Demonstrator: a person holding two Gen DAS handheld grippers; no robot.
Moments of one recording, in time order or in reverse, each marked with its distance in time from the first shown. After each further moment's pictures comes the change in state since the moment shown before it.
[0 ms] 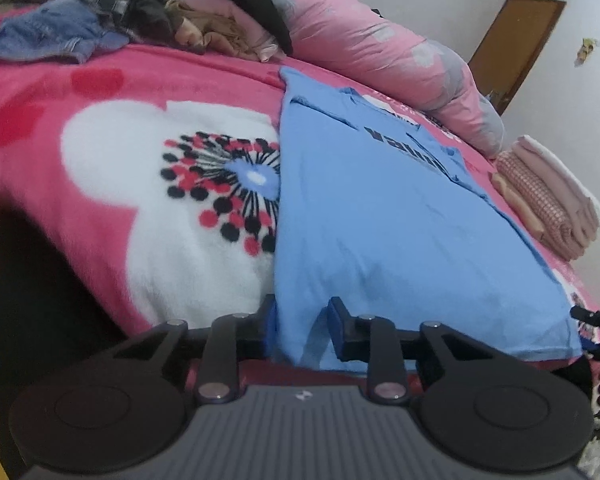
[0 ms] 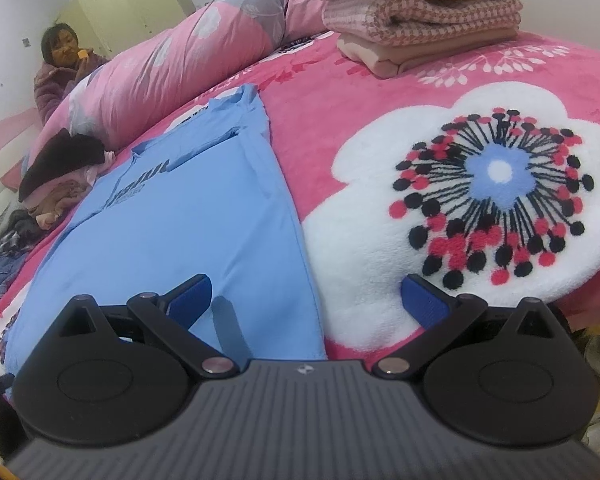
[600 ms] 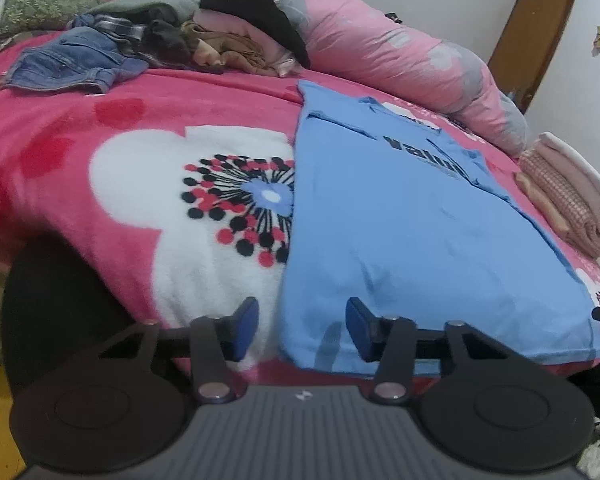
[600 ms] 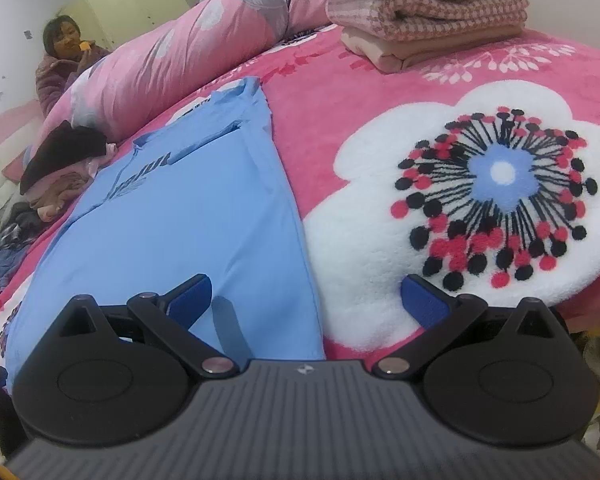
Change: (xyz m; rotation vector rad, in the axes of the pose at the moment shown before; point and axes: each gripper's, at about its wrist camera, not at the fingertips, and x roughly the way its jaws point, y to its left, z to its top) left arm -0.014 -0.016 0.007 0.048 -0.030 0.113; right arm 0.001 0.001 0.005 -0.017 0.035 -0.005
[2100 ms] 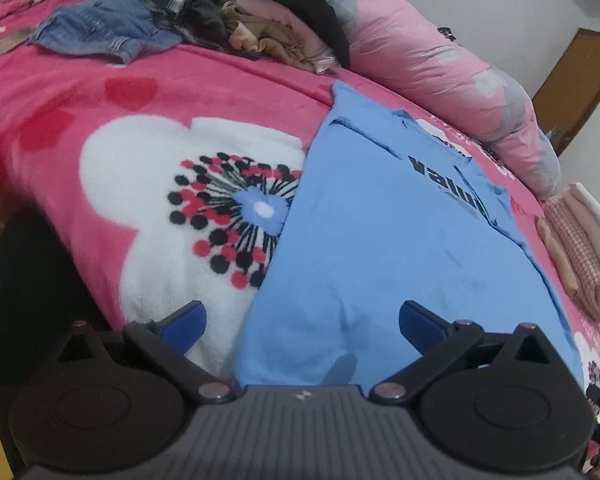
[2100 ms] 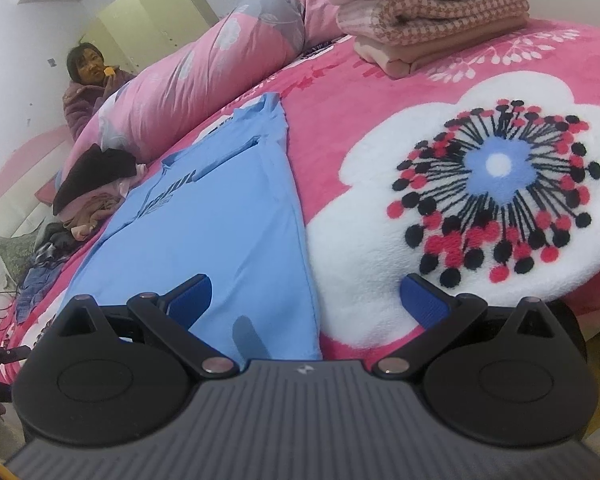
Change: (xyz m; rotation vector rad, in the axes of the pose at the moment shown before) left arm 0.012 -0.020 0.022 -0.192 0.031 0.060; right arm -0.010 -0.021 -0.005 0.043 -0.042 0.129
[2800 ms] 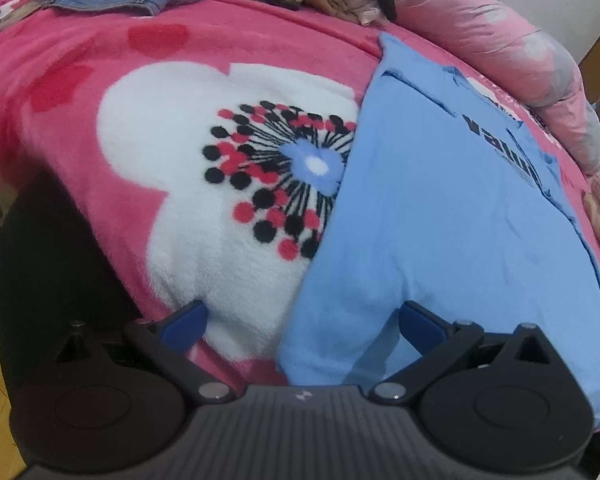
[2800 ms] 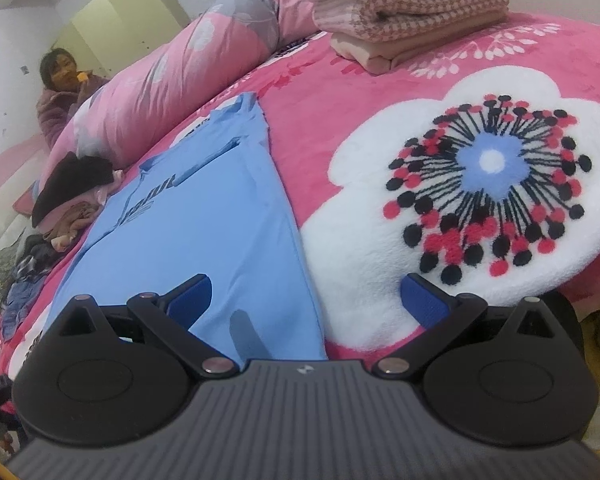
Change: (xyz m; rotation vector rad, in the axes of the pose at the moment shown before) left arm 0.027 0.012 0.001 -0.026 0.149 0.125; right arm 0.005 0.008 0.004 0.036 0.015 -0.070
